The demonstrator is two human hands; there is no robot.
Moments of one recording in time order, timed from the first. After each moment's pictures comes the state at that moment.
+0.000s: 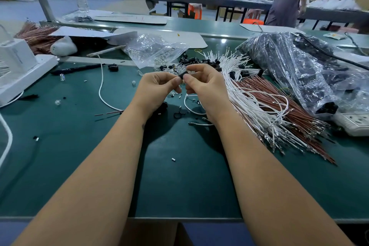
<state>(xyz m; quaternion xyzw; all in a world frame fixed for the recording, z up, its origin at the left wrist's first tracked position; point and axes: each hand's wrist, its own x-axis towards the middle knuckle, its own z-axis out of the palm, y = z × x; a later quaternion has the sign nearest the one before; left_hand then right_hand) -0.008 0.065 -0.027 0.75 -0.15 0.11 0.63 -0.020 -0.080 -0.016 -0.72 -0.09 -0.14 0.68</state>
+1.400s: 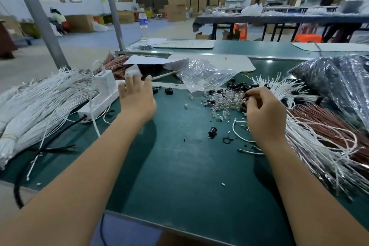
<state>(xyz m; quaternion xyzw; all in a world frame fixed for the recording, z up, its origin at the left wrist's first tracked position) -0.007 0.208 0.009 0.97 0.12 0.21 -0.05 -0.021 -0.077 -0.010 -0.83 -0.07 -0.35 0.43</state>
